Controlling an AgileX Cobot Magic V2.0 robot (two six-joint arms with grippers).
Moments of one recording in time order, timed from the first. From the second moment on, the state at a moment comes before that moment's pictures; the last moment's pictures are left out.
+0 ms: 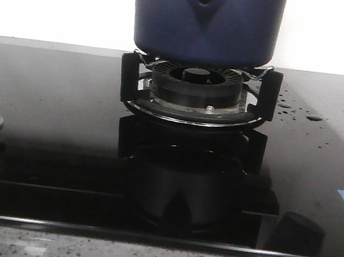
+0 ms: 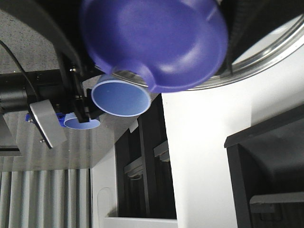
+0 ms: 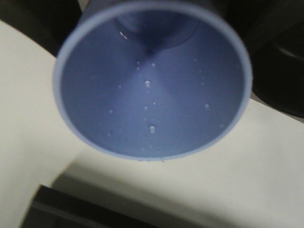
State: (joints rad) left arm -0.23 1.36 -1.42 -1.58 1.00 1.58; right arm 0.15 1.03 -0.80 -0.22 -0.17 -0.13
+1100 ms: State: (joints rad) left arm -0.23 1.28 -1.42 -1.54 1.02 1.52; right arm 0.29 1.32 -1.11 -1.07 -0.15 -0.13
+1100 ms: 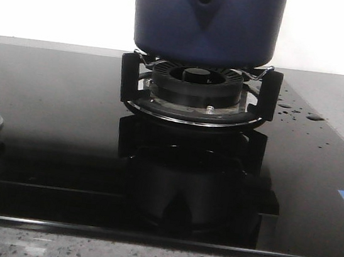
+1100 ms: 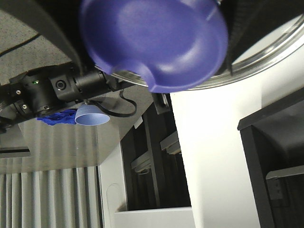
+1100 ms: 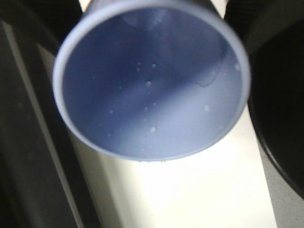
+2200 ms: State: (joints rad) left arm -0.23 1.28 -1.42 -1.50 1.02 1.52; right arm 0.30 1.40 -1.26 -1.81 -0.15 -0.14
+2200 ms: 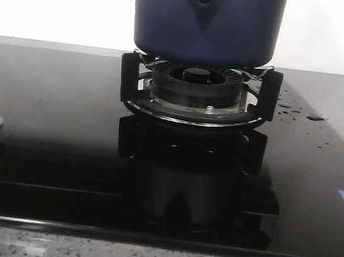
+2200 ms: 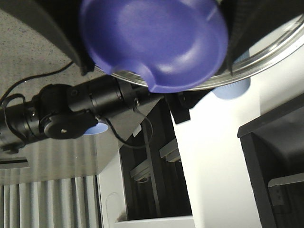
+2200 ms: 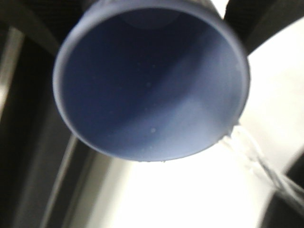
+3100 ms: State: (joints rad) left arm -0.23 1.28 -1.42 -1.45 1.02 1.52; right arm 0.25 1.25 -1.19 -1.36 0.16 0.79
